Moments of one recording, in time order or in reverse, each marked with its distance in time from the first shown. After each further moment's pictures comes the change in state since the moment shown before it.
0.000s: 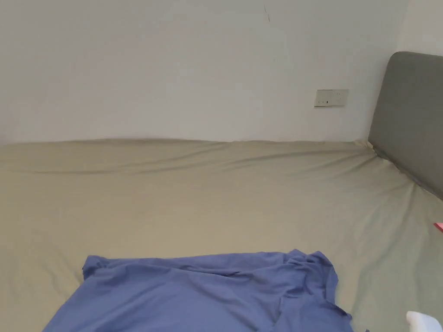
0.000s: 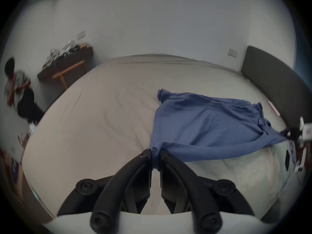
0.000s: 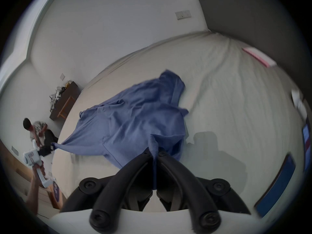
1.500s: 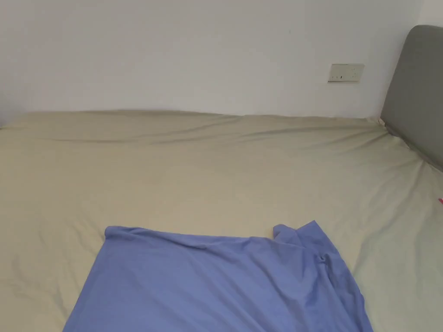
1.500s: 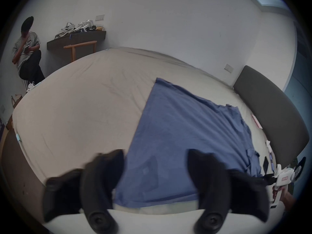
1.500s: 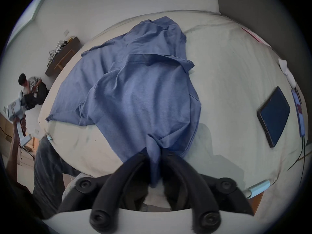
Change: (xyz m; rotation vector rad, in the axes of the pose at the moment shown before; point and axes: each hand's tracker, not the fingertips) left arm -0.007 -0.102 0.067 0.032 -0.121 0.167; right arm 0.011 -0.171 0.066 -0.250 -0.099 0.260
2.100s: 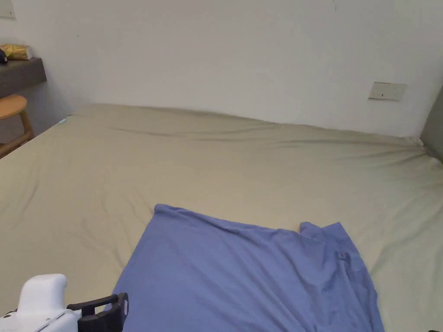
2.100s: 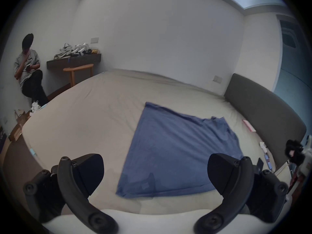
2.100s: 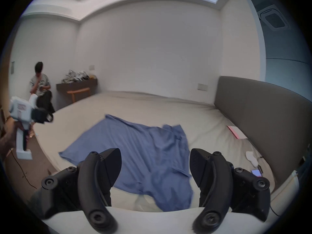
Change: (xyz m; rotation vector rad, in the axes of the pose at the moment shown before) left arm 0.039 0.010 0.088 0.112 0.050 -0.075; right arm -0.167 0.016 0.168 0.731 -0.111 0.284
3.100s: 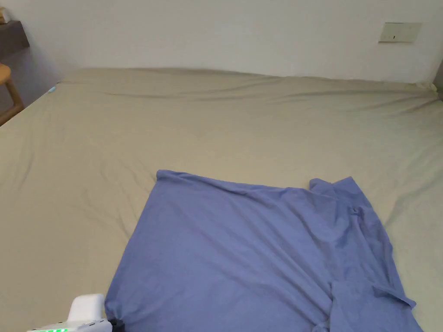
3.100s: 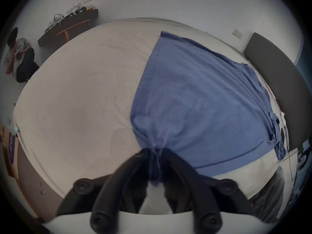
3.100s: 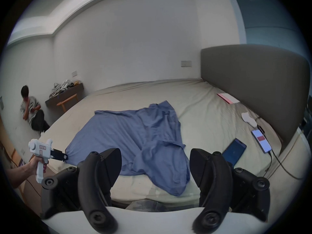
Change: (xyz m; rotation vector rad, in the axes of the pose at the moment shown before) left arm -0.037 -0.080 -0.130 -0.399 0.058 -0.040; right arm 0.054 -0.063 0.007 -0.168 -0.137 -0.275
